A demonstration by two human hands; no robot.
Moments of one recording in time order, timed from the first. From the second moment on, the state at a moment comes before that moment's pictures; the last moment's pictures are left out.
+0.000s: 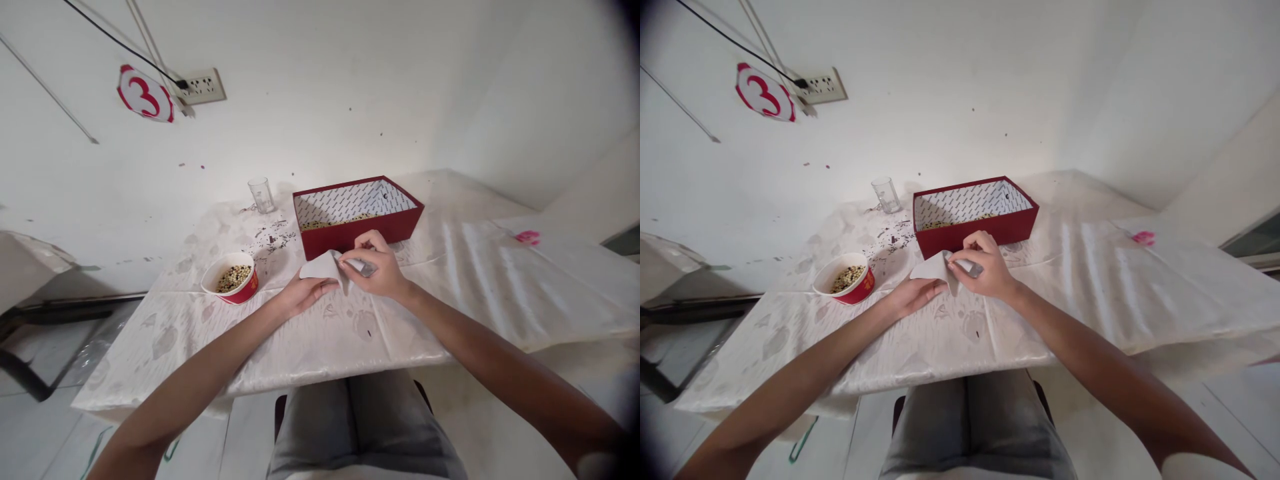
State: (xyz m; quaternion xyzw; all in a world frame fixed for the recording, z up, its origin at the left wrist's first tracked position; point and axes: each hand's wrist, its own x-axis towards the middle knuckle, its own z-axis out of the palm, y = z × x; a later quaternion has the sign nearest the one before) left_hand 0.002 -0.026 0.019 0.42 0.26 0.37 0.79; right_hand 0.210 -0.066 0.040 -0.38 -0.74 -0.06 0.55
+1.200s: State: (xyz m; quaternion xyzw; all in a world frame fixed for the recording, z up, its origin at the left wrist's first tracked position) left_hand 0.004 -0.024 0.029 0.36 0.24 0.42 0.80; right_hand 0.206 -0.074 0.045 -0.35 -0.71 -0.09 0.60
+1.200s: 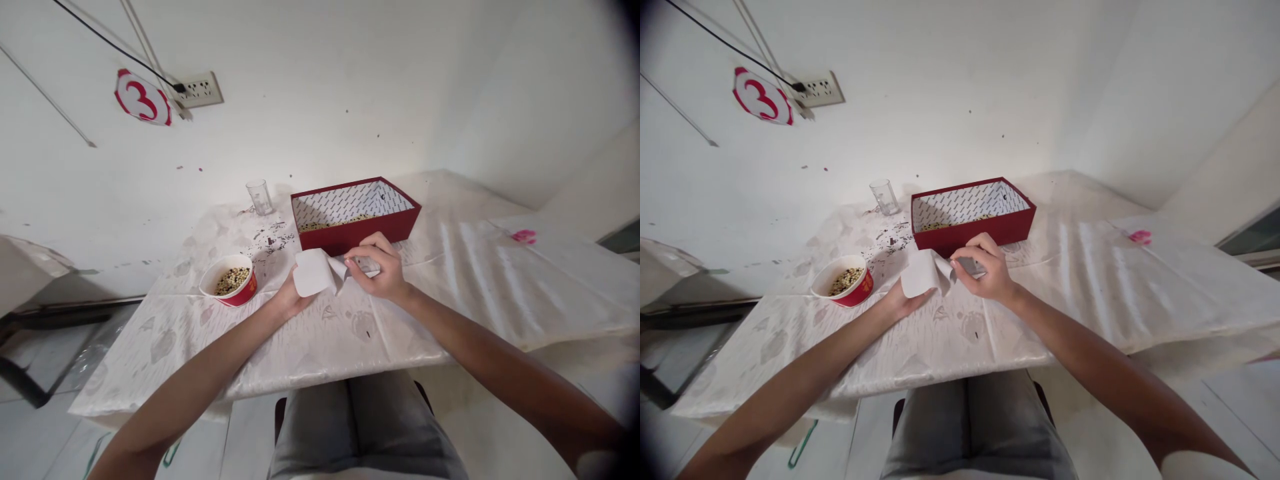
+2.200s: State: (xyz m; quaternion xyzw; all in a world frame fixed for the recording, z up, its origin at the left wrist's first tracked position) left_hand 0.009 -0.027 0.010 0.44 0.28 0.35 0.78; right_hand 0.202 -0.067 0.035 -0.43 -0.76 -0.07 0.48
